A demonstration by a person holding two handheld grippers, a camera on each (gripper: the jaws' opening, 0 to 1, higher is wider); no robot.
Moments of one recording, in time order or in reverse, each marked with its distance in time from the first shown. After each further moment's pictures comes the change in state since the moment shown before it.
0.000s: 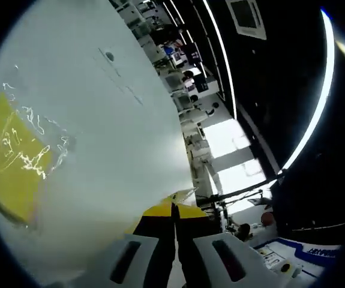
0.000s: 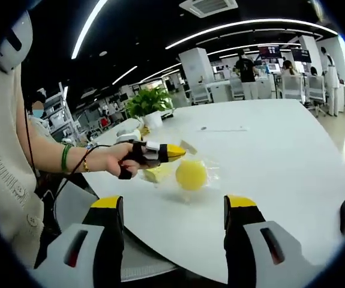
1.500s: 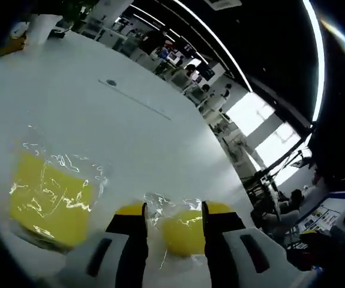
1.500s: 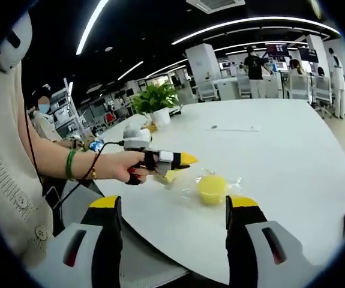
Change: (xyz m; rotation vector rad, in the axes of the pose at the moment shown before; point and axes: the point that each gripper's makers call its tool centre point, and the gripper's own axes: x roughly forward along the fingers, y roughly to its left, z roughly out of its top) left arm -0.031 0.012 0.007 0.486 -0.005 0.186; right arm 0.016 0.036 0.010 -0.018 0.023 0.040
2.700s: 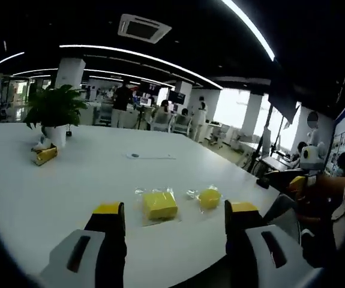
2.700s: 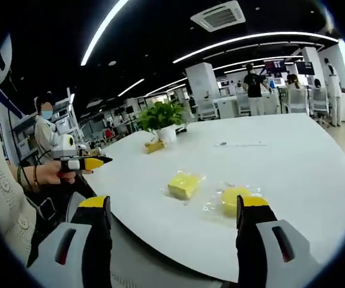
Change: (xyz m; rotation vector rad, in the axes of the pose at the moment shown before) left arm -0.284 0.034 0.040 0.481 -0.220 0.025; right arm 0.012 0.063 0.001 0.005 -0.173 -0.042
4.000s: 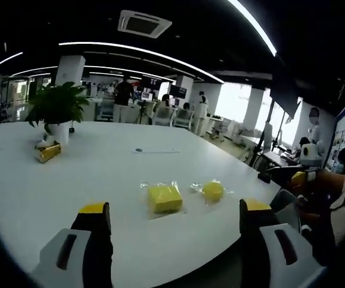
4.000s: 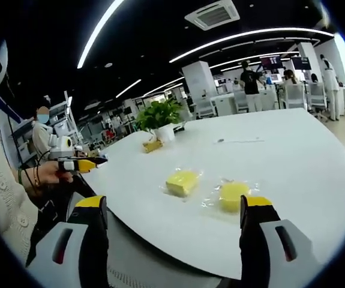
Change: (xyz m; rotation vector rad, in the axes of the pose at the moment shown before) left arm 0.001 0.004 -0.005 -0.011 0.054 0.007; right arm -0.004 -0.006 -0.001 0.011 0.025 0.016
